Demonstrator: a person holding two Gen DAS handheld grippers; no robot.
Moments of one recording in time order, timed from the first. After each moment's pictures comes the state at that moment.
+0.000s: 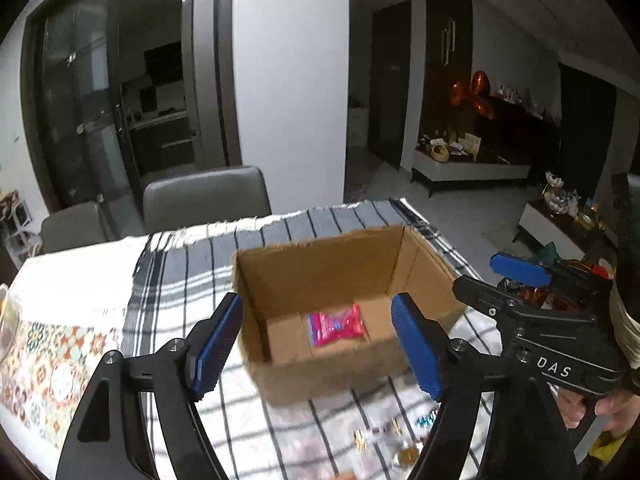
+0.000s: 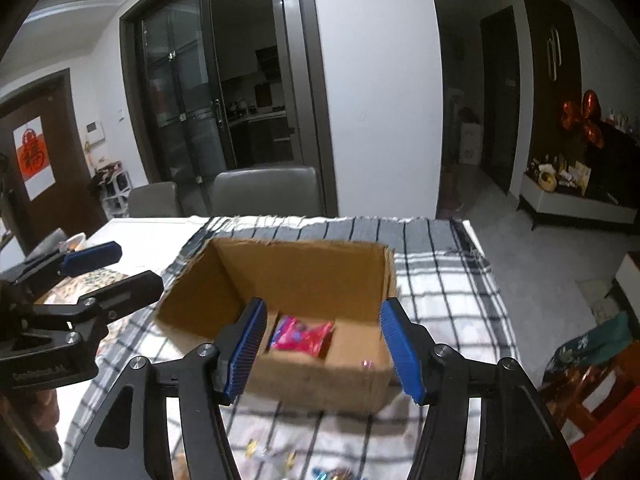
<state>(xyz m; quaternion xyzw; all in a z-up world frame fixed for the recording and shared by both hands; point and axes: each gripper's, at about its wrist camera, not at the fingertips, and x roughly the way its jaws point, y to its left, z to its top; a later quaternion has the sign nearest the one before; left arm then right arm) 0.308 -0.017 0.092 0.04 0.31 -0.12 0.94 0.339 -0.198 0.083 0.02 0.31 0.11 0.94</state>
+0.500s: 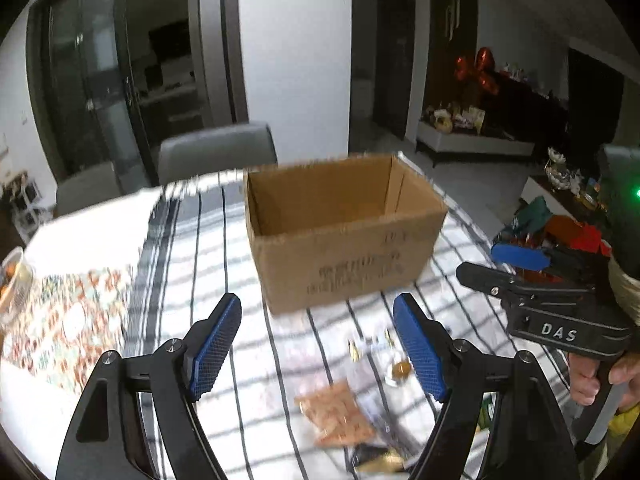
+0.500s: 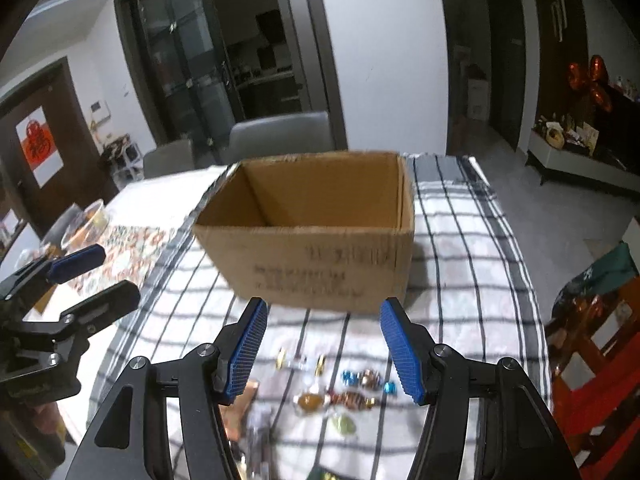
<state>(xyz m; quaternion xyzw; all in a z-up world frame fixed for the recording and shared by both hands) 0.226 -0.008 0.062 0.05 0.37 -0.11 0.92 0.274 -0.197 0.058 0.02 0.40 0.13 0.91</state>
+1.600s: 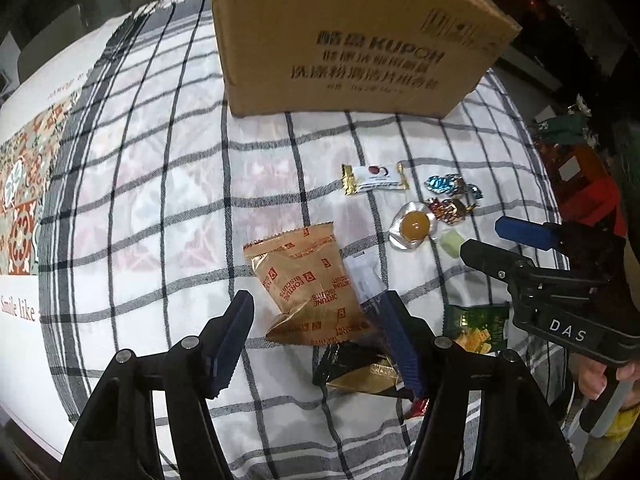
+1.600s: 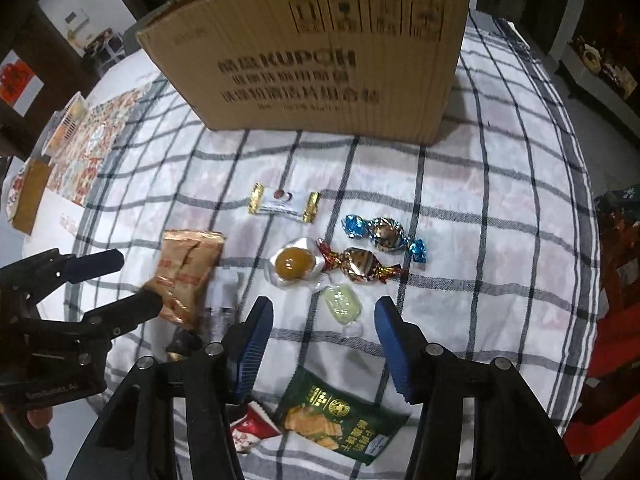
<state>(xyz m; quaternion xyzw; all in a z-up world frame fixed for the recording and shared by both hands) 0.245 -0.016 -0.068 -0.01 0.62 -0.10 0.78 0.288 -0.190 -0.058 -0.02 0.61 0.14 0.78</state>
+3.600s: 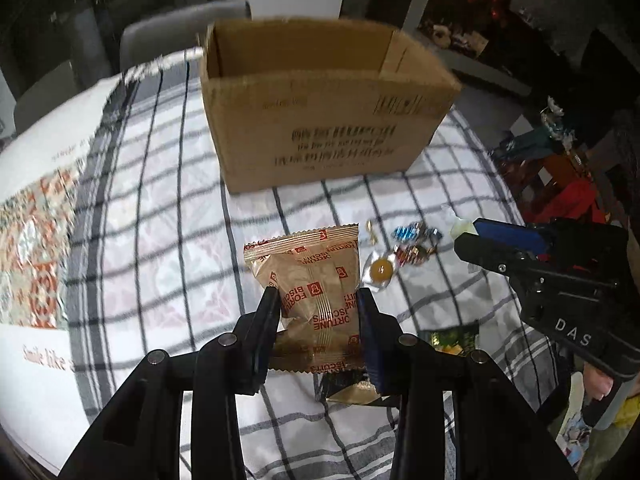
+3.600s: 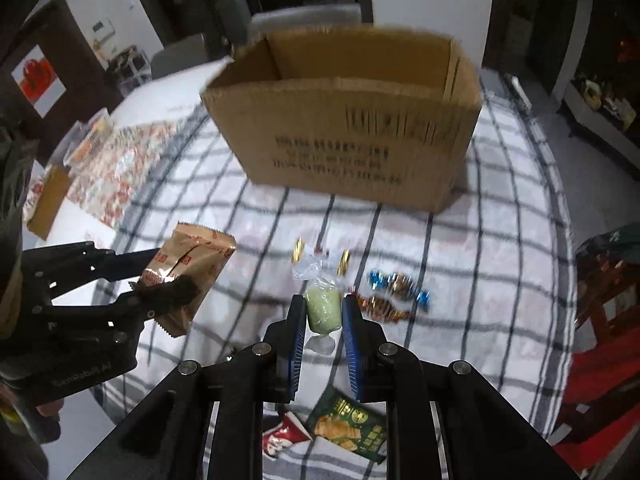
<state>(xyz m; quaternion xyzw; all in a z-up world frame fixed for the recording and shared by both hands) 0.245 -0.016 0.003 0.02 0.54 -0.14 0.83 0.278 -0.174 0.022 -0.02 0.53 0.16 0.83</state>
